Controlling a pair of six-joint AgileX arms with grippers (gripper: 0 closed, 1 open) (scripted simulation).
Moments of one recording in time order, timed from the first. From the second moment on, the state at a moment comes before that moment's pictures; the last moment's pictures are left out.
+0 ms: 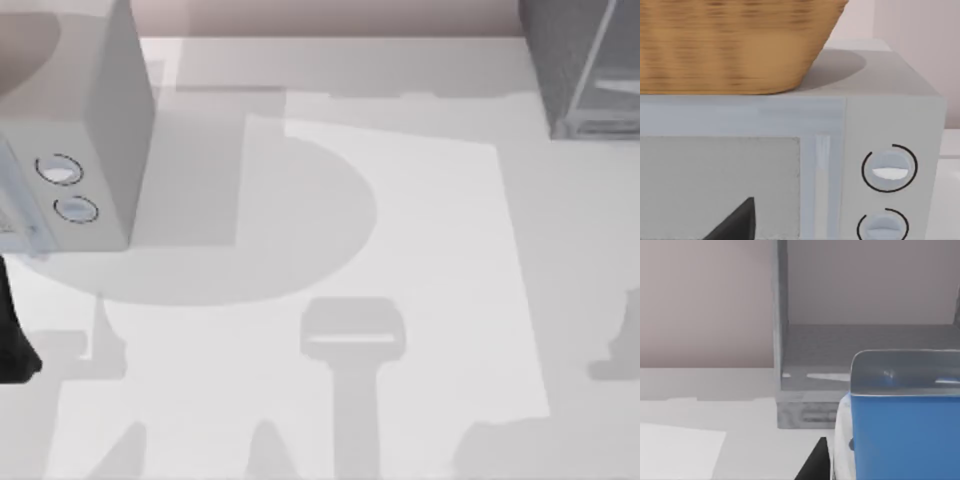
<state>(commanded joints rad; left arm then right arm) 0.00 0.00 0.00 0.00 0.00 0.00 0.00 0.00 0.00 0.00 0.00 0.00</state>
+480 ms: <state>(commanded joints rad) 0.00 0.00 0.00 0.00 0.00 0.00 0.08 0.35 0.12 0.25 0.02 0.03</state>
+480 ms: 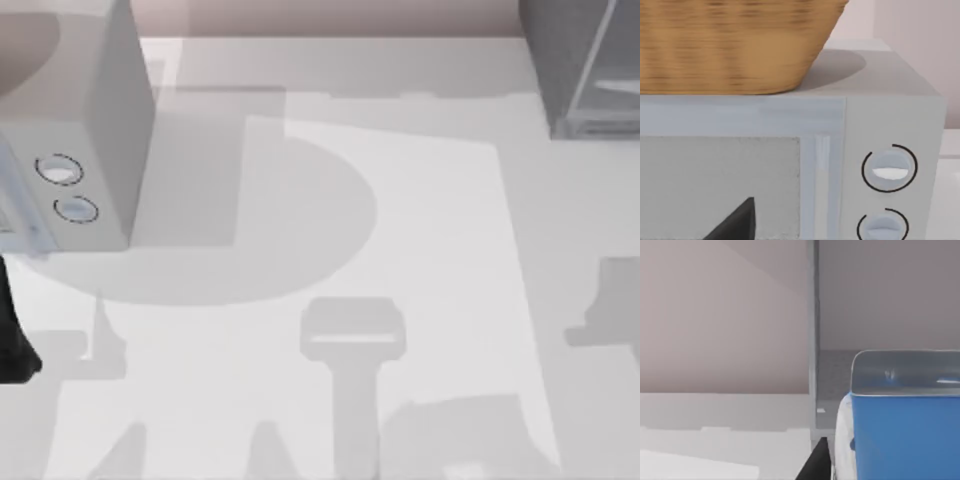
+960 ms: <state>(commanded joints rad) 0.00 0.00 0.00 0.00 0.00 0.00 0.31 1.13 0.34 0.75 0.04 0.06</state>
